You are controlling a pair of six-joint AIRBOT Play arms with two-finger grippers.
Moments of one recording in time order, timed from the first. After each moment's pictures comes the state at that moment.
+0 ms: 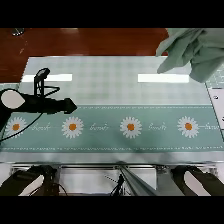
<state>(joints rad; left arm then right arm) -0.14 -0.95 0.78 1.16 -1.03 -1.51 -0.16 -0.95 1.81 -1.01 1.06 1.43</state>
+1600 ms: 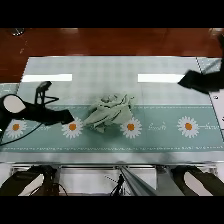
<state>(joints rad) -0.07 -0.95 0.65 1.11 -1.14 -1.47 -0.16 -0.99 1.06 -1.25 1.19 1.58</state>
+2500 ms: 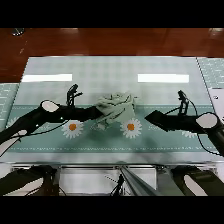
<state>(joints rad) -0.33 -1.27 0.64 0.48 -0.70 -1.11 0.10 -0.88 0.45 -0.82 0.84 1.55</state>
